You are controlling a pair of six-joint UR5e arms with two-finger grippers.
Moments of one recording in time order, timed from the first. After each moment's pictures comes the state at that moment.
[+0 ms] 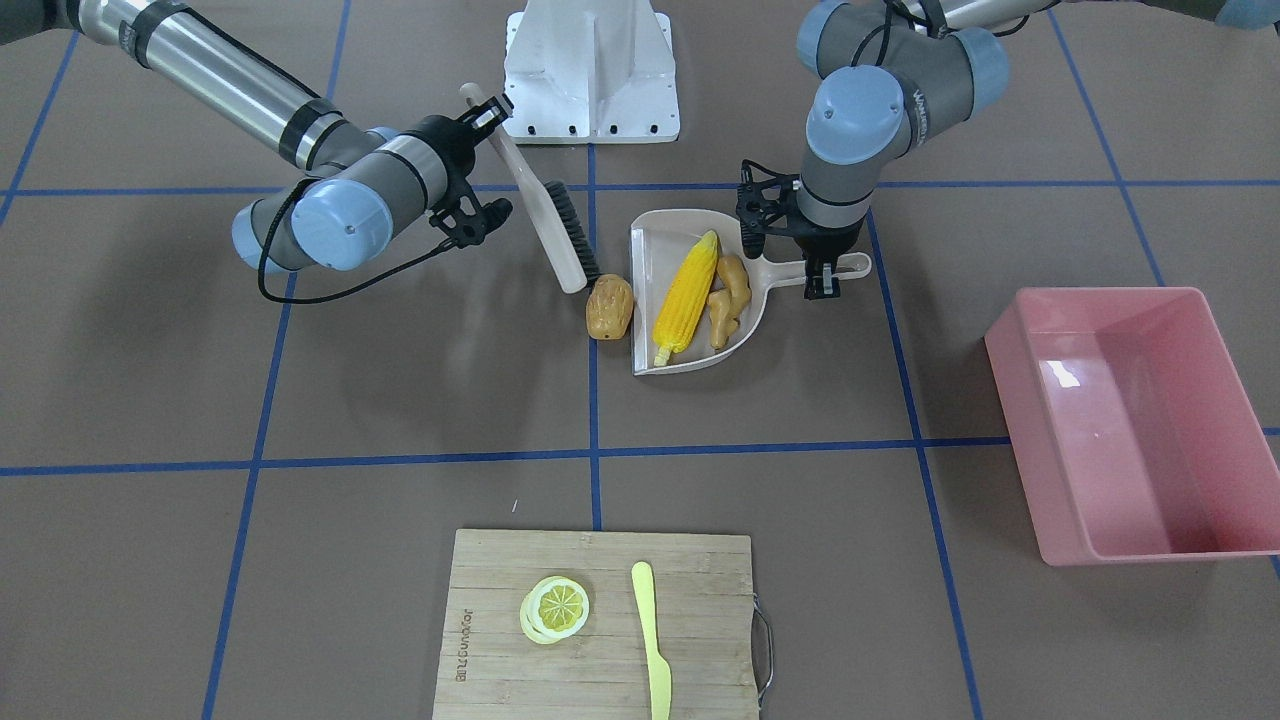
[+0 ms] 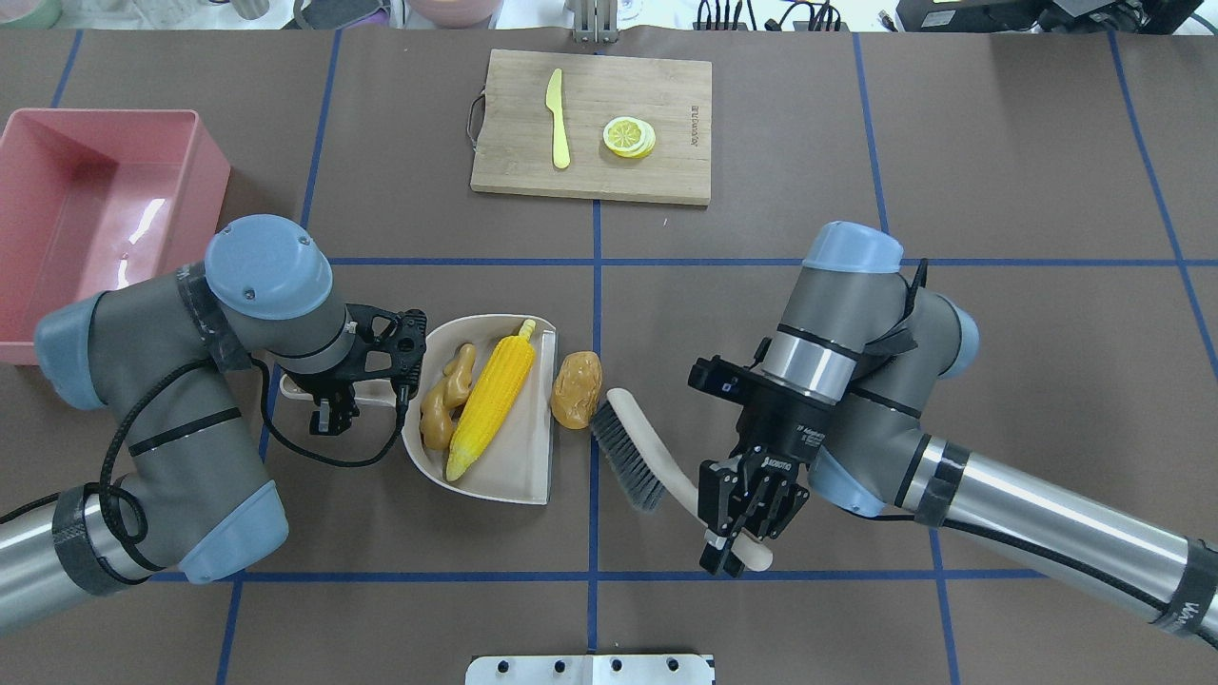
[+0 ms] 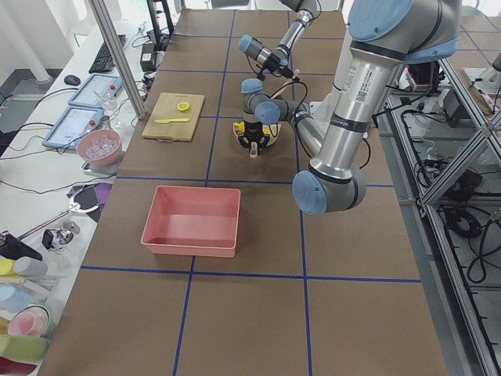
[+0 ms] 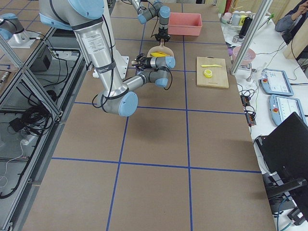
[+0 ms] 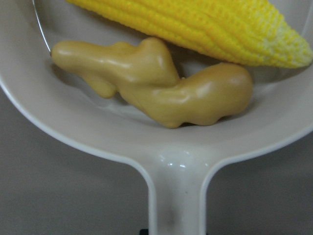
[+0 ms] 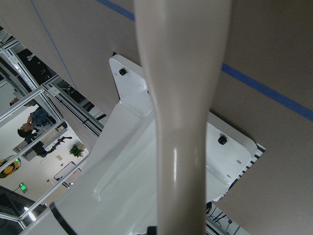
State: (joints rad) left arm -0.58 -1.98 -1.83 -1.46 -1.94 0.51; right arm 0.59 -1.07 1.40 -0.63 3.13 1.34
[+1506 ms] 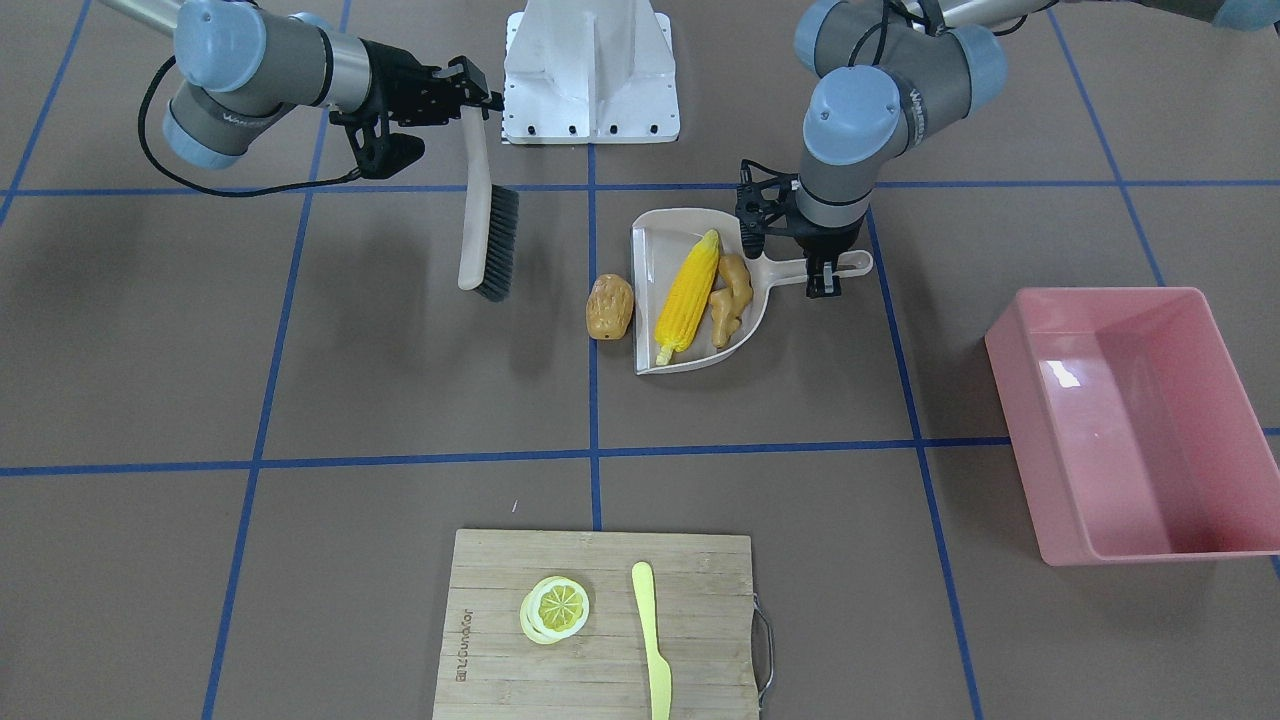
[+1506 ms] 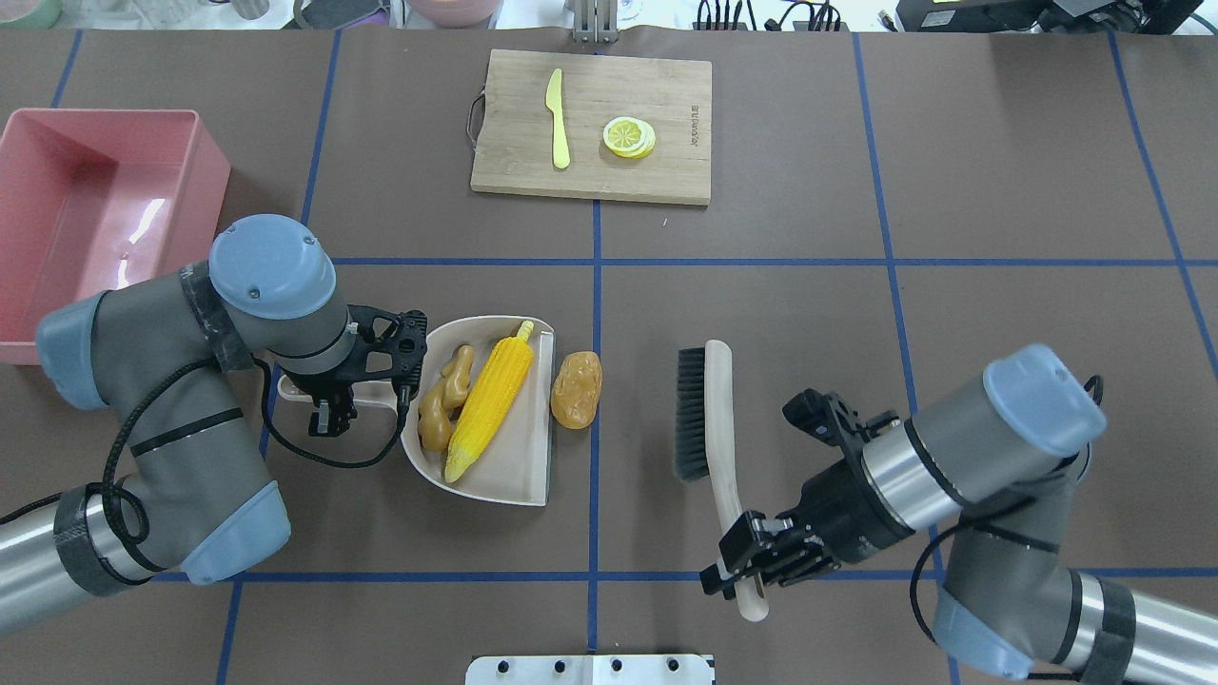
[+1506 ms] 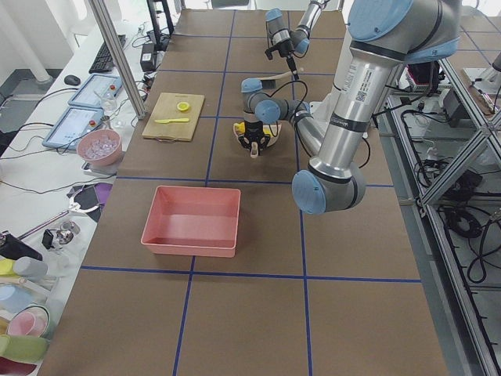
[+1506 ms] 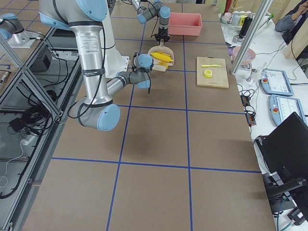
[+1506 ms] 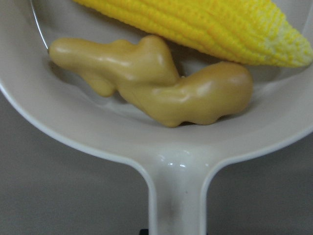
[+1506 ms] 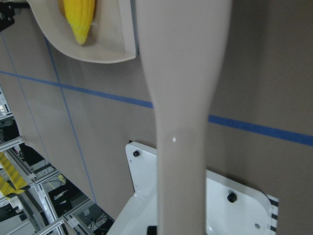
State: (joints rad) left arm -0.58 -1.98 -1.84 -1.43 -1.94 0.51; right arm 0.39 -1.39 1.80 -0.35 2.33 1.73
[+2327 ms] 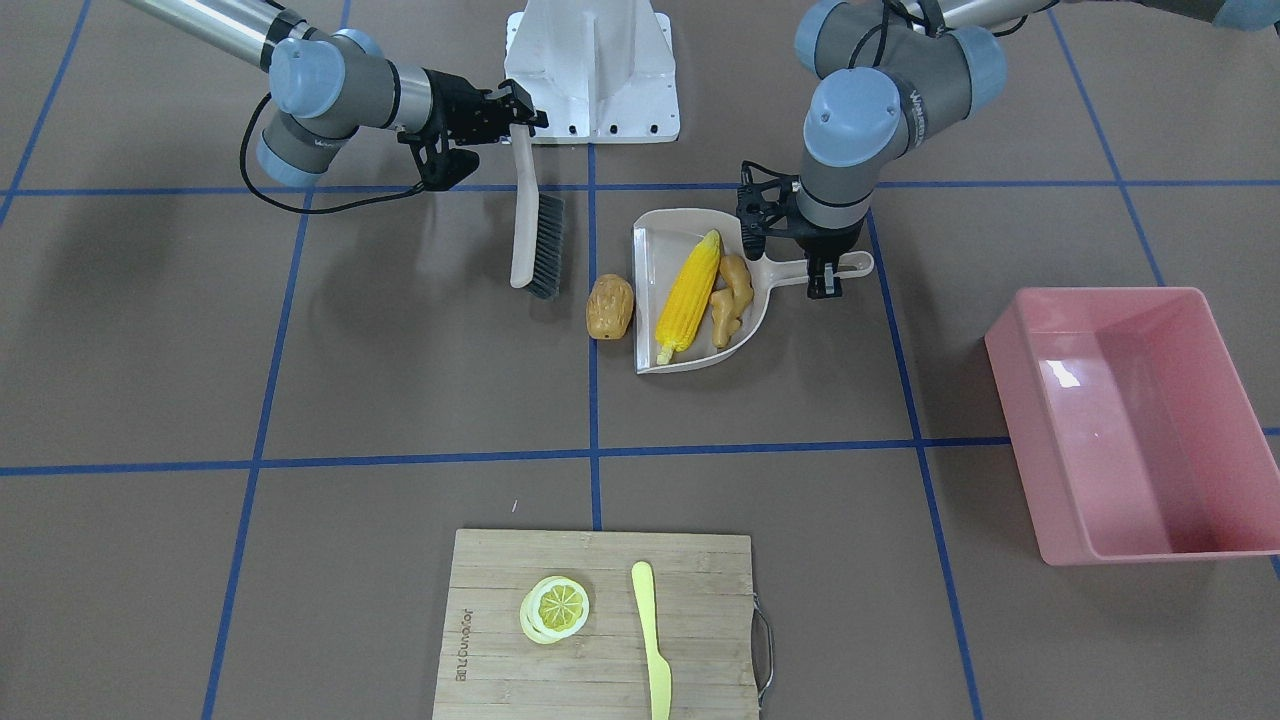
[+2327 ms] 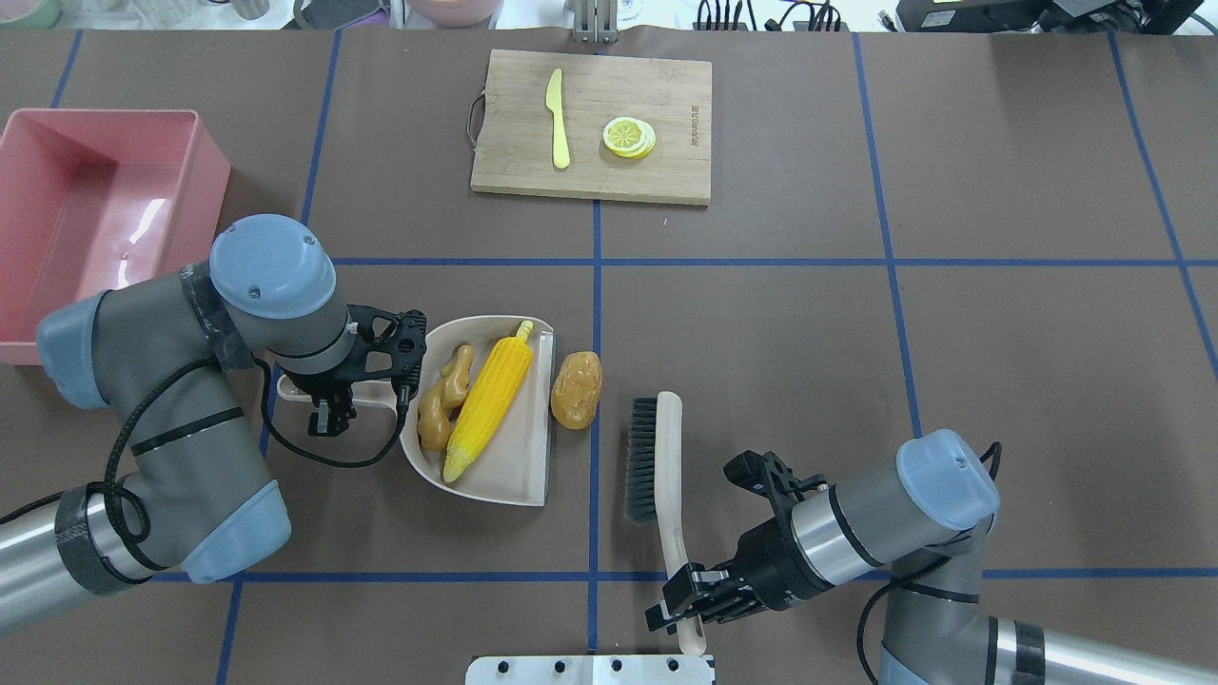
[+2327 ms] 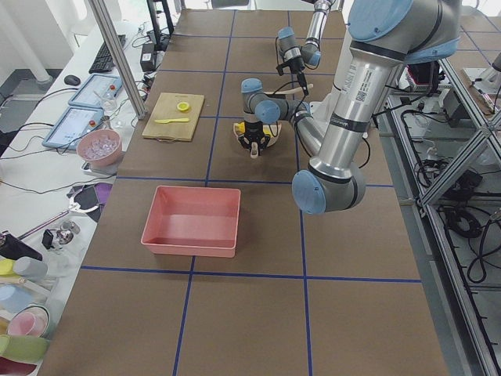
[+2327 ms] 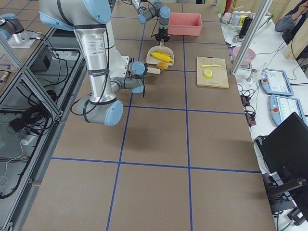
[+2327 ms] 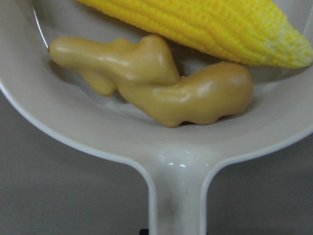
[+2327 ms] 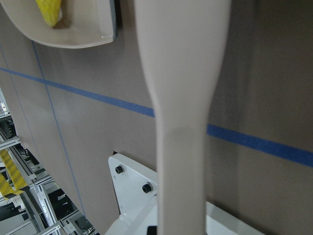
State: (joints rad) left arm -0.58 -1.98 -1.83 -1.43 -1.94 0.51; right arm 0.29 -1.28 1.59 -0.23 2.21 1.71
